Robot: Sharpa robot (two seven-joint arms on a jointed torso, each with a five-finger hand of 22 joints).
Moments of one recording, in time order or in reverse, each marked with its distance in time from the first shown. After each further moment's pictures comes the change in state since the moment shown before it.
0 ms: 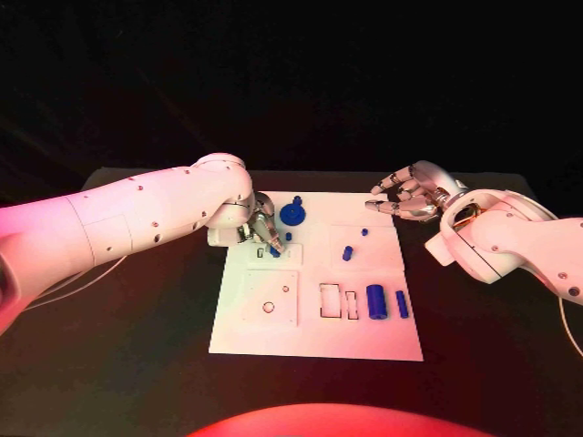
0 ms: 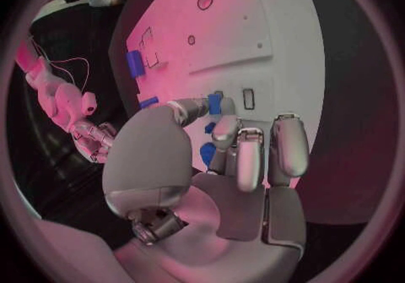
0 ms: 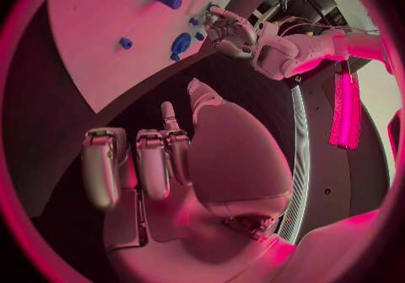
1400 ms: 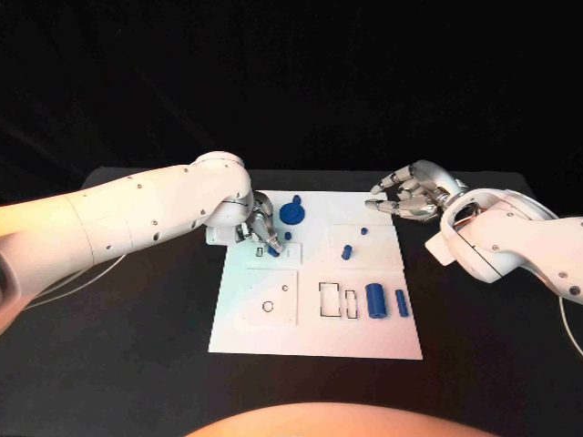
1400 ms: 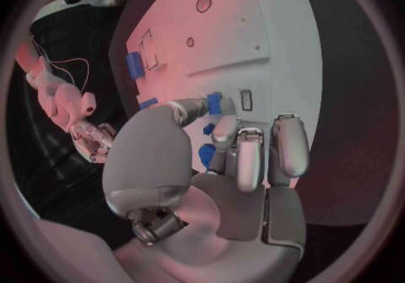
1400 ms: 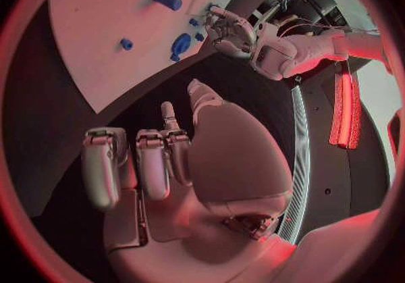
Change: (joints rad) left arm 0.001 0.003 -0.001 -0.012 0.004 0.018 0.001; left_hand -0.020 0.020 -0.003 -0.003 0.000 0.003 -0.004 -0.002 0.002 0.007 -0.003 0.005 0.011 0.000 0.000 0.000 0.000 0.000 0.000 0.000 0.000 -0.001; right arm 0.000 -0.004 0.000 0.004 0.000 0.002 0.000; right_hand -0.006 0.006 0.000 0.000 0.000 0.000 0.000 0.000 0.001 0.000 0.000 0.000 0.001 0.000 0.000 0.000 0.000 0.000 0.000 0.000 -0.003 0.001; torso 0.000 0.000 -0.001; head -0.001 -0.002
